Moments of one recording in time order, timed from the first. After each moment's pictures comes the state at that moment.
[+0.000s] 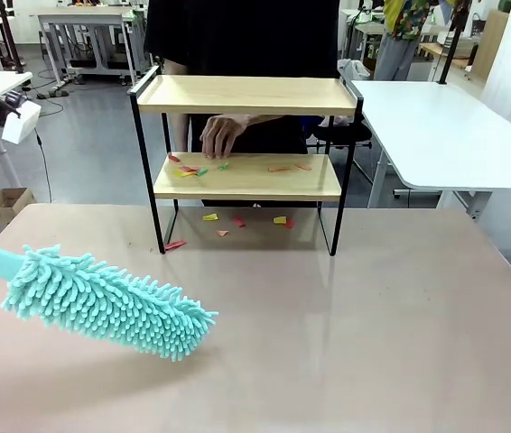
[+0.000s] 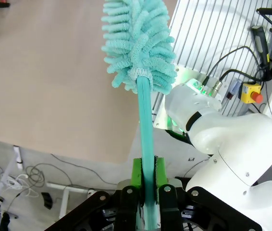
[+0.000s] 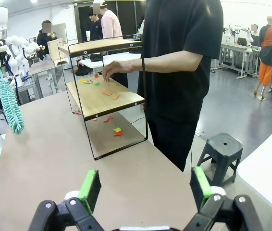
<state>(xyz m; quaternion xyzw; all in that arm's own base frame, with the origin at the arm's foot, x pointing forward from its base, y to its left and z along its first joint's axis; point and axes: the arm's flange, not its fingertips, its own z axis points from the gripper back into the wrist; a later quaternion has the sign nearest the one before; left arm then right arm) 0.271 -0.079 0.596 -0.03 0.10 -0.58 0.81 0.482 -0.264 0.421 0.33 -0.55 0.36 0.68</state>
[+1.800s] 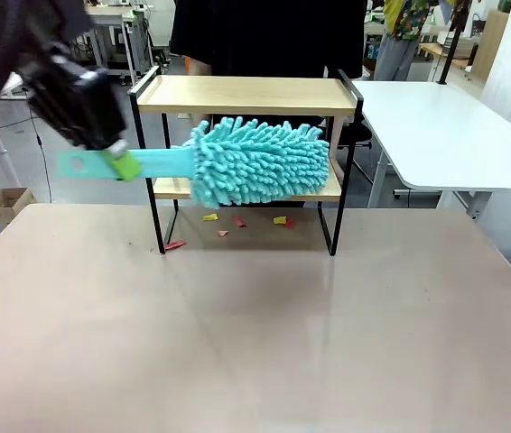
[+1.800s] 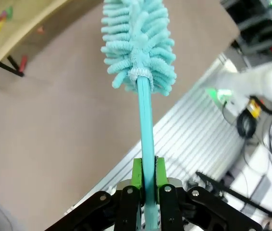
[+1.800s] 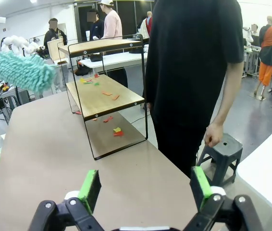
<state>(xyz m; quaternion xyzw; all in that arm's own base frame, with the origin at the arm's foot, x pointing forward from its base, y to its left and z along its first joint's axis) 0.252 -0.228 0.664 -0.19 -0.11 -0.32 0.92 0.482 -0.264 0.421 0.33 -0.55 0.36 0.68</state>
